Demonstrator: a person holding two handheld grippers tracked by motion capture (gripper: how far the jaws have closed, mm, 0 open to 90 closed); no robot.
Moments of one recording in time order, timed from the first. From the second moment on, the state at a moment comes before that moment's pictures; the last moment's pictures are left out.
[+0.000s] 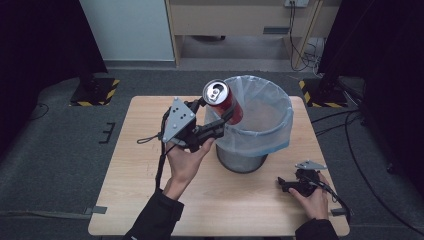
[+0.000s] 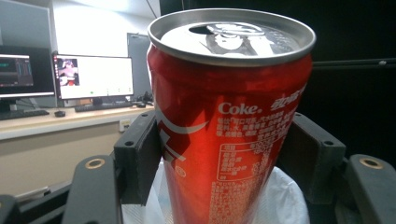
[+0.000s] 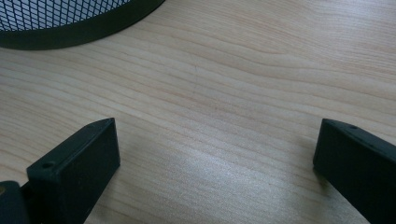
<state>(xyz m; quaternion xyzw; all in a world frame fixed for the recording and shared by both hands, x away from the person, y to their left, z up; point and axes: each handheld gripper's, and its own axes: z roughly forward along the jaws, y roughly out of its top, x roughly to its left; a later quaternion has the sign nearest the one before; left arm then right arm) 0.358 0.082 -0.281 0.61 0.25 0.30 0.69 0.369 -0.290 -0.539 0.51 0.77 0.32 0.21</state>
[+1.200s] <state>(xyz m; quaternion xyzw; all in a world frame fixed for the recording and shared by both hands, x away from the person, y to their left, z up) 0.360 0.083 -0.317 0.66 0.26 0.27 0.66 0.369 -0.289 -0.539 0.51 0.77 0.32 0.21</state>
